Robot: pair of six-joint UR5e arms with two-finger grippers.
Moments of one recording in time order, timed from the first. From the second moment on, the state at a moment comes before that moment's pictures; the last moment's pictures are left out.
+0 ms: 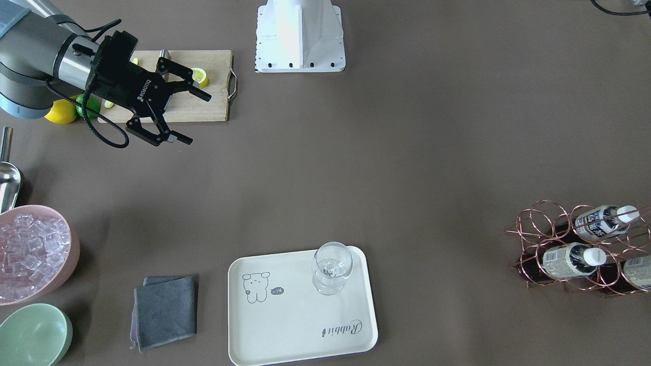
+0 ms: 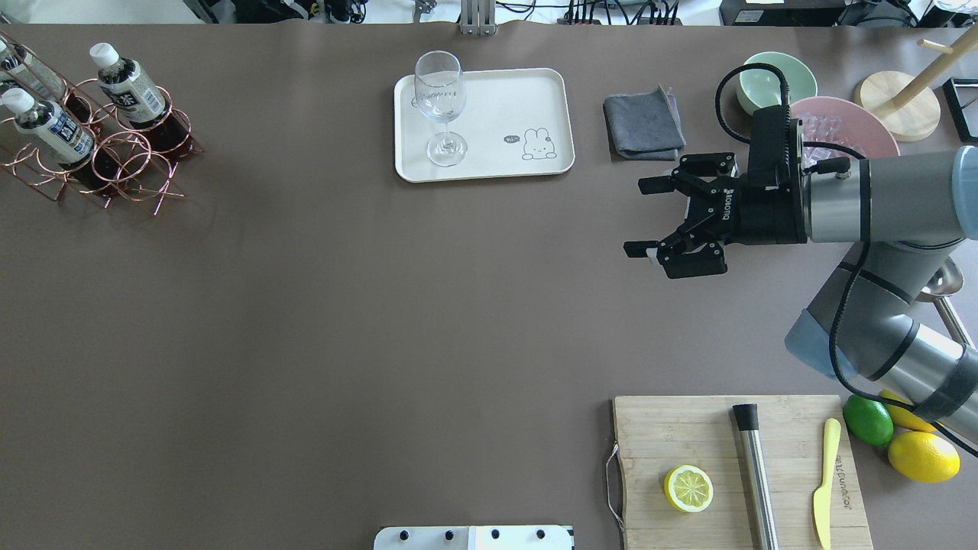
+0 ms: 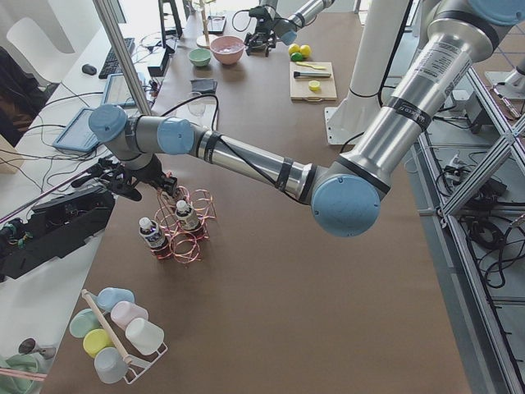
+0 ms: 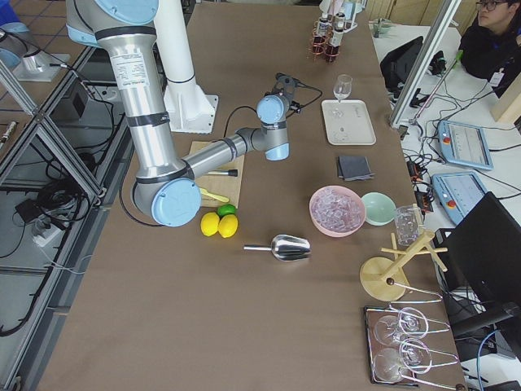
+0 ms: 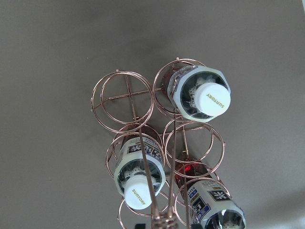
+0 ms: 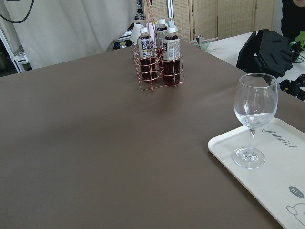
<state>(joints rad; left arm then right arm) -1.49 -2.13 -1.34 -1.28 -2.54 -1.30 0.79 -1.33 1.70 -0.15 2.14 0.45</state>
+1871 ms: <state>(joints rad) -1.50 -2.13 -1.33 -1.39 -2.55 -1.32 0.74 -1.36 1.71 -0.15 2.14 0.46</state>
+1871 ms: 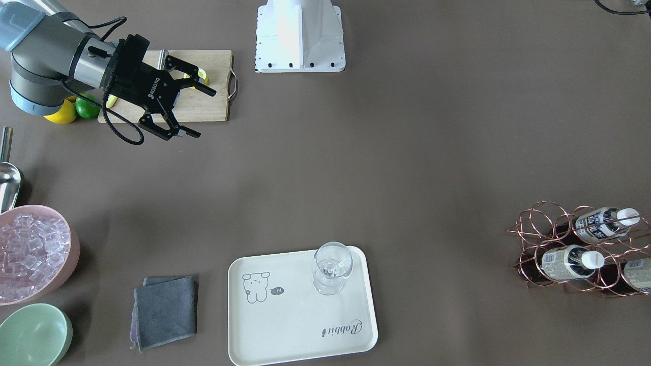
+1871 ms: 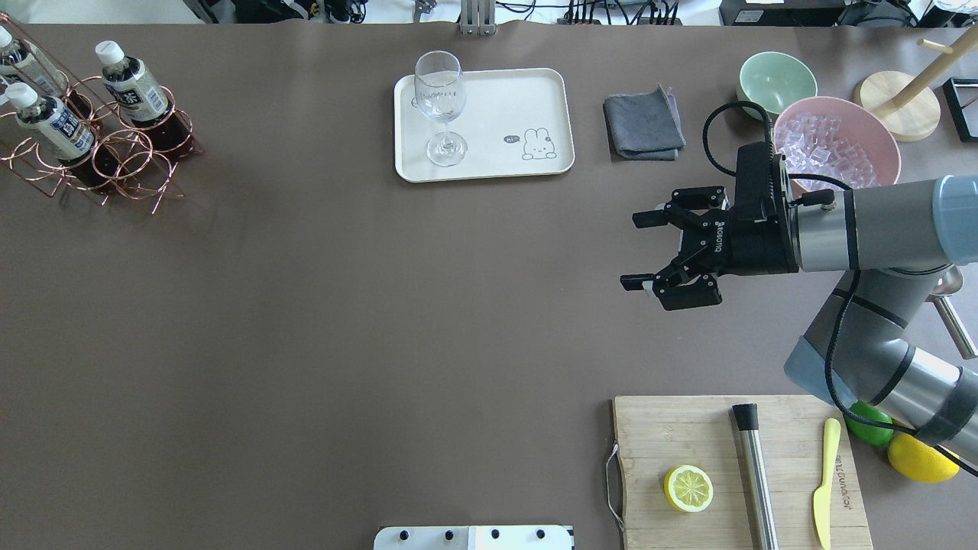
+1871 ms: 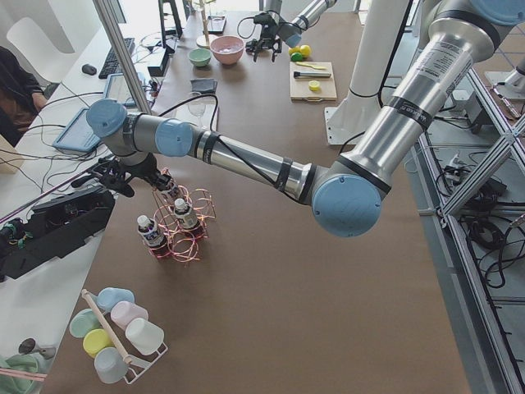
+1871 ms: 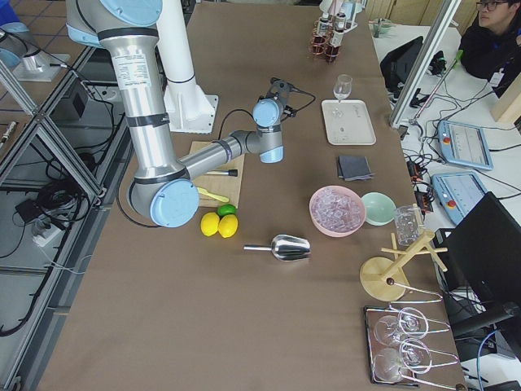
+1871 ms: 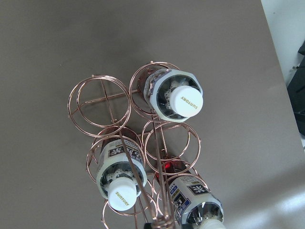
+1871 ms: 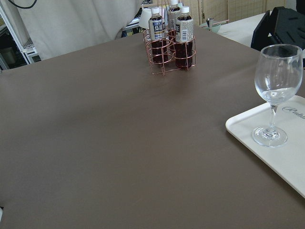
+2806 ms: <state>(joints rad) -1.46 -2.15 -1.65 -1.20 -2.59 -1.60 0.74 -1.39 1.73 -0.15 2.14 0.48</state>
